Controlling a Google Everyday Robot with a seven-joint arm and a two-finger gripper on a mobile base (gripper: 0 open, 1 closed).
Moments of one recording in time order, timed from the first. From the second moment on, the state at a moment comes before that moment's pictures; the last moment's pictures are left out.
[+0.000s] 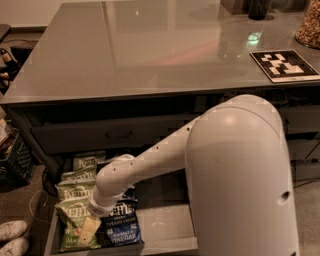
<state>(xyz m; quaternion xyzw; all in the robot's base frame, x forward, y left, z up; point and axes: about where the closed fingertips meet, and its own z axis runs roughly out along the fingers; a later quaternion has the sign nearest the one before) 0.427 0.233 0.491 -0.64 0.72 0.23 0.13</state>
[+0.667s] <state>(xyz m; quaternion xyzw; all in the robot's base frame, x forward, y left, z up) 0.445 0.235 0.475 -0.62 0.74 0.22 0.13</state>
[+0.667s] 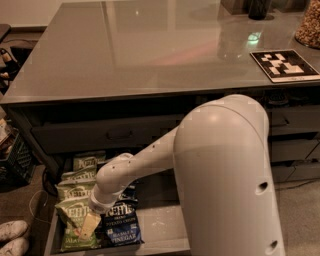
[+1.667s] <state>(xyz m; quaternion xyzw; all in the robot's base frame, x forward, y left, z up) 0.456 0.242 0.454 -0.62 0.74 0.23 0.11</state>
